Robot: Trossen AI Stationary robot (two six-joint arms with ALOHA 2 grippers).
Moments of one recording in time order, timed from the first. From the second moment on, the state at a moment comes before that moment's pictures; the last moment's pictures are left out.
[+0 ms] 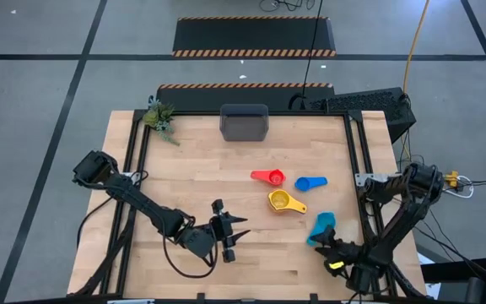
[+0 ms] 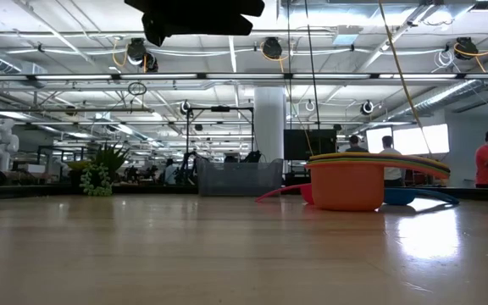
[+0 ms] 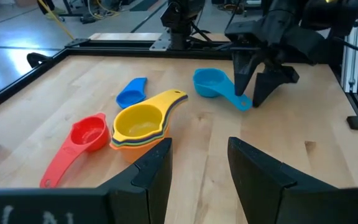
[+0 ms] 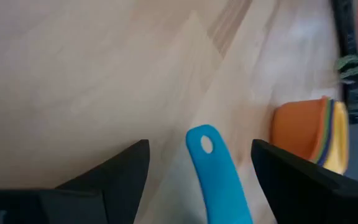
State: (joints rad) left arm -0.56 1.74 1.04 0.24 -0.73 -0.27; right arm 1.15 1.69 0.74 -0.57 0.84 0.34
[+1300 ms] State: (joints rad) left arm -0.56 1.73 1.04 0.24 -0.73 -0.27; right arm 1.09 1.76 0.73 -0.57 0.89 0.22
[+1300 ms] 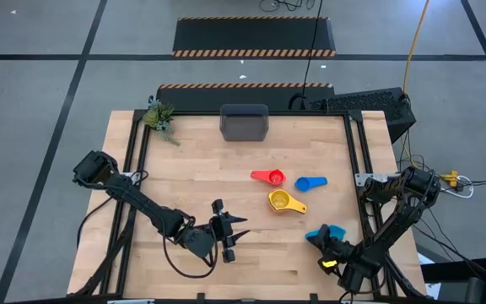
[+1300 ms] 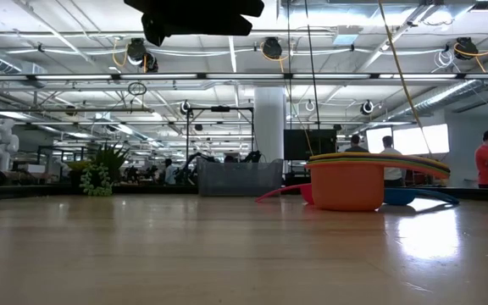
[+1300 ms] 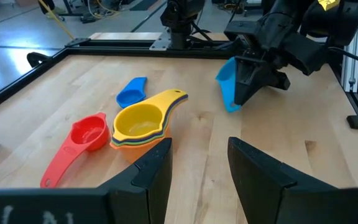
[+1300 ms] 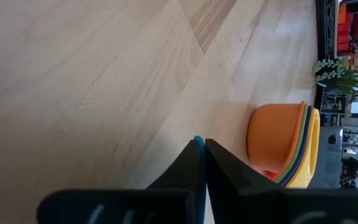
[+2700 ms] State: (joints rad) left arm -0.54 1.88 1.07 0.77 -0.68 0.07; right arm 1.09 1.23 0.45 0.98 0.87 -0.86
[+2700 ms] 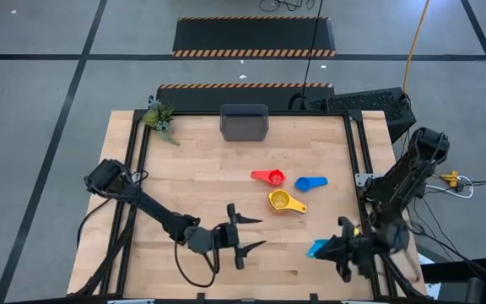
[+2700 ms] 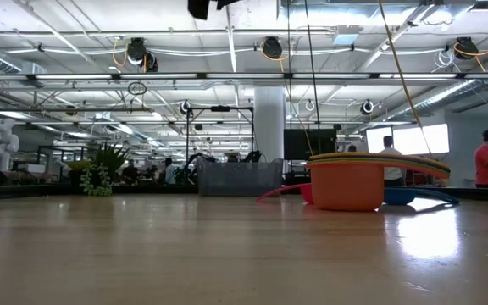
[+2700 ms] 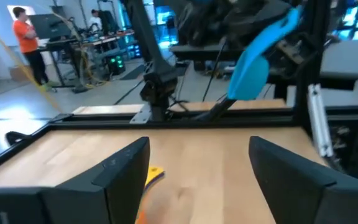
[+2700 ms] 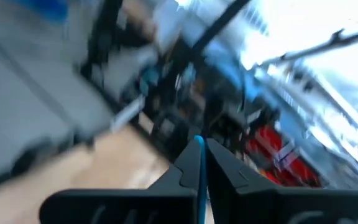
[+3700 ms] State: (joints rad) left arm -0.39 2.12 1.44 0.76 -0.13 0.07; right arm 0.79 1.23 0.22 1.47 0.03 -0.63
